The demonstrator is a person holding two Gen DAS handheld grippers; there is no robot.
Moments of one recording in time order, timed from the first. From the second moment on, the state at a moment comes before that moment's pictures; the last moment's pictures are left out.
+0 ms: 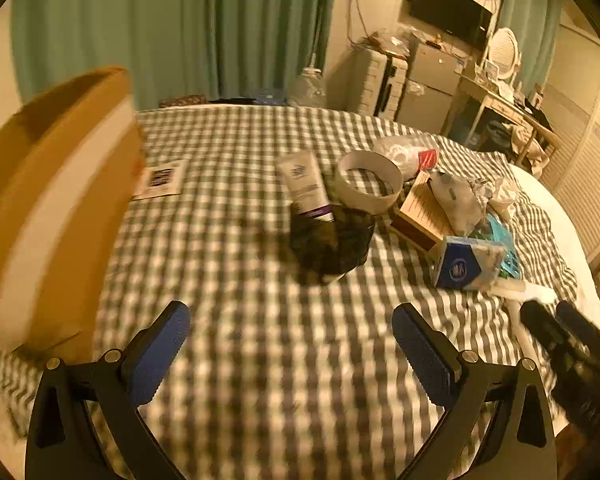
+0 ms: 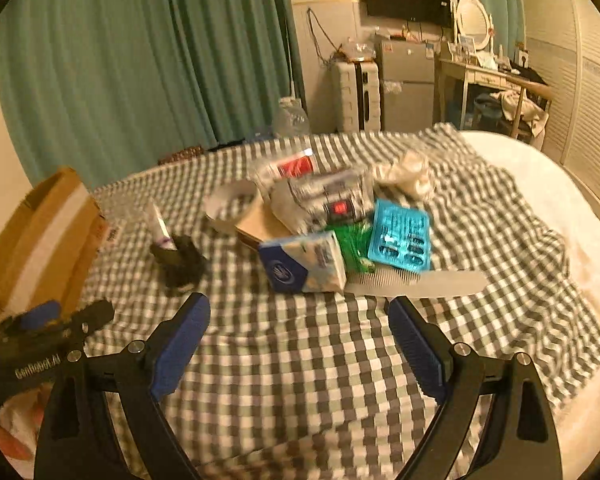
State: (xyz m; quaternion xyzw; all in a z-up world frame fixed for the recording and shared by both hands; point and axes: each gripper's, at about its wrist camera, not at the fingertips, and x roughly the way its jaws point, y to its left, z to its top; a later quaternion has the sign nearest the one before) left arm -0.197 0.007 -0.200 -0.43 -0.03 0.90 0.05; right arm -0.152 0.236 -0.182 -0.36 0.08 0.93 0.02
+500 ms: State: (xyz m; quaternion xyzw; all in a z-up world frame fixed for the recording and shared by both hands) left arm -0.281 0.025 -0.262 -0.40 -0.01 0.91 0.11; right arm -0.214 0.246 -0.222 -0.37 0.07 0.93 0.03
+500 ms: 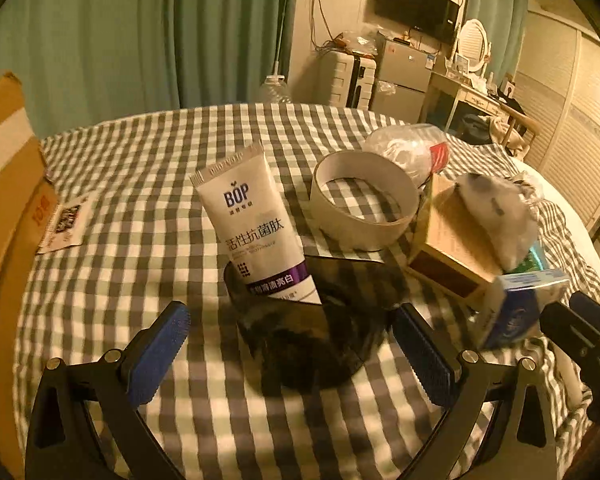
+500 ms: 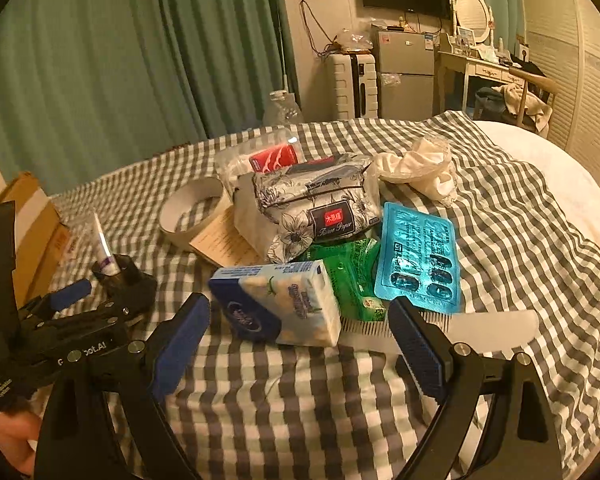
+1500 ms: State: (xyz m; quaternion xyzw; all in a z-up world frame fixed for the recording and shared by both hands) left arm -0.290 -0.026 -0.254 -0.38 -0.08 0.91 0.13; right arm -0.237 0.193 -0.242 -0.37 -0.04 0.92 0.09
